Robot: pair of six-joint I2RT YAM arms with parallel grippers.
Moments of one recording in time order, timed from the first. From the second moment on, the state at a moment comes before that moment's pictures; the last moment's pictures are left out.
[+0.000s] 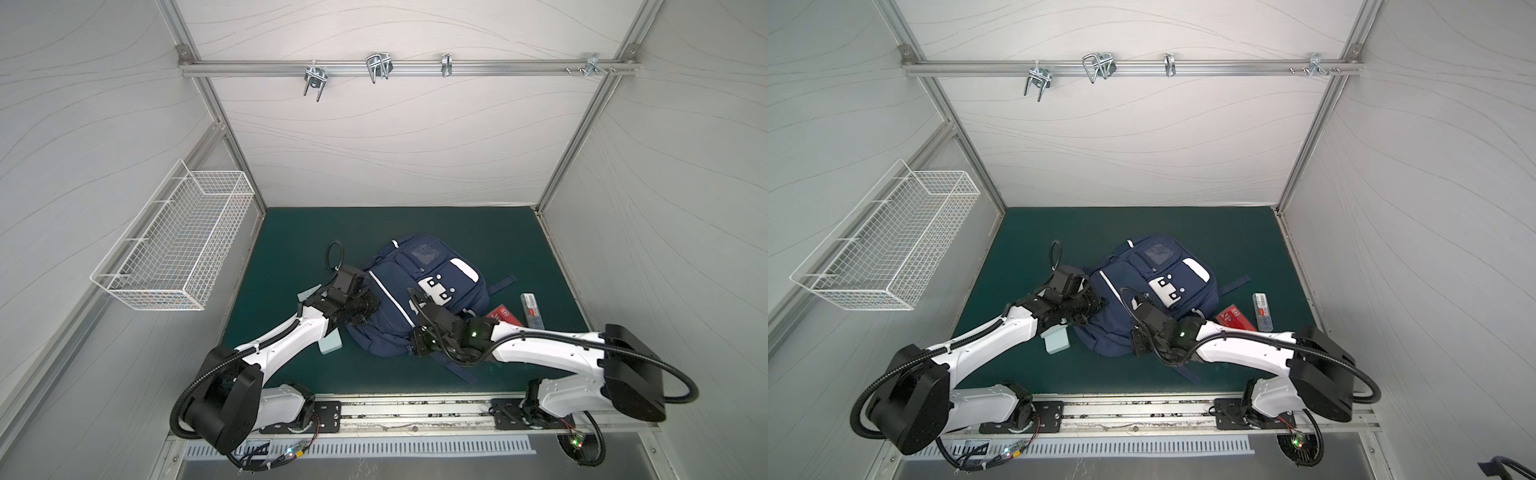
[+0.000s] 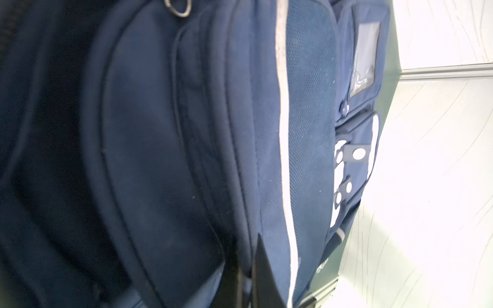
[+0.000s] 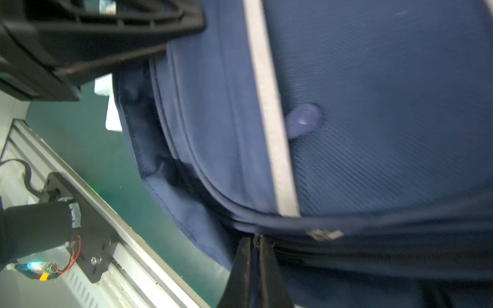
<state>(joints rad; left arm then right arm) -0.50 1.26 0.69 -0.29 0.21 -1.14 1.19 1.40 0.81 -0.30 0.06 0.71</state>
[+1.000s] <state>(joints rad) -0.89 1.00 0.70 -0.63 0.01 -1.02 1.18 1.12 0.88 -0.57 0.25 0.87</state>
